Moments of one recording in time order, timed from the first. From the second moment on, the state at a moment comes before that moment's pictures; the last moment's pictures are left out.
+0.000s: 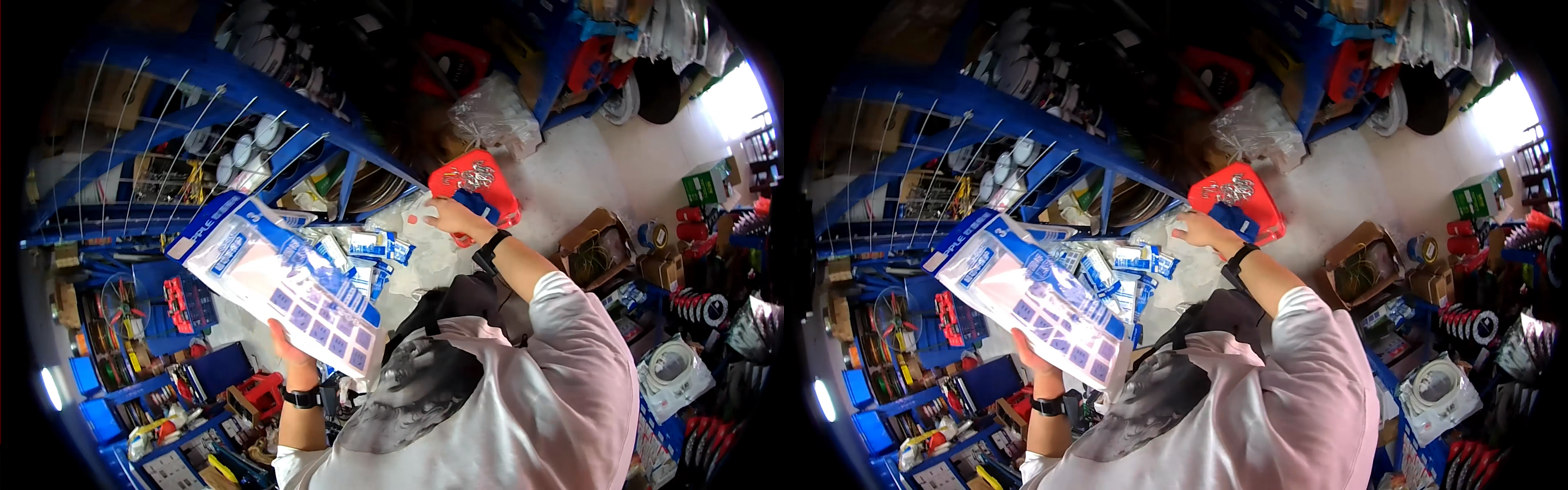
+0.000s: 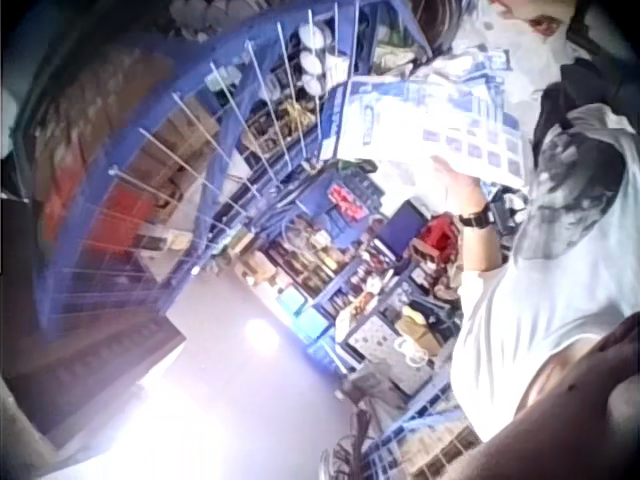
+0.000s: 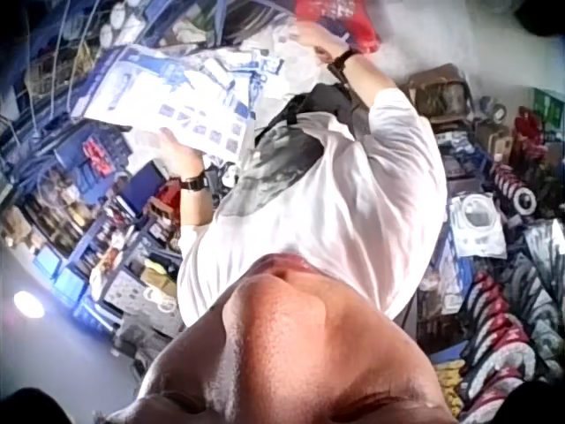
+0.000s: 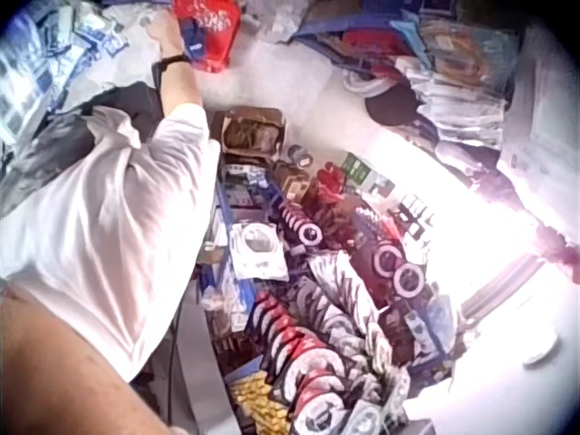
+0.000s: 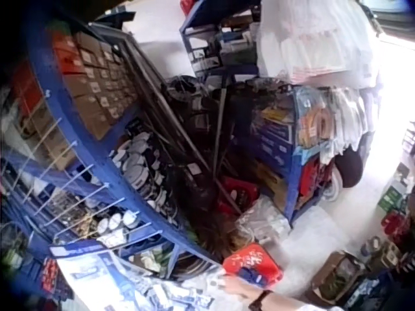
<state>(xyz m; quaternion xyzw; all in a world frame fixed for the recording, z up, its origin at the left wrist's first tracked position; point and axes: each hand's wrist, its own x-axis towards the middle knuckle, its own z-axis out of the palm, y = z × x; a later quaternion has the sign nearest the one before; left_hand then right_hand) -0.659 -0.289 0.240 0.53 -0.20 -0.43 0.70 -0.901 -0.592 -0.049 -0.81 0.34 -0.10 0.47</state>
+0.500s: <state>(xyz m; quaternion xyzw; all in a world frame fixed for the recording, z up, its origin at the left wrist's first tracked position) -0.550 -0.219 0.209 0.38 -0.30 -0.61 0.63 -0.703 -0.550 0.323 -0.46 0.10 -0.20 0.86</state>
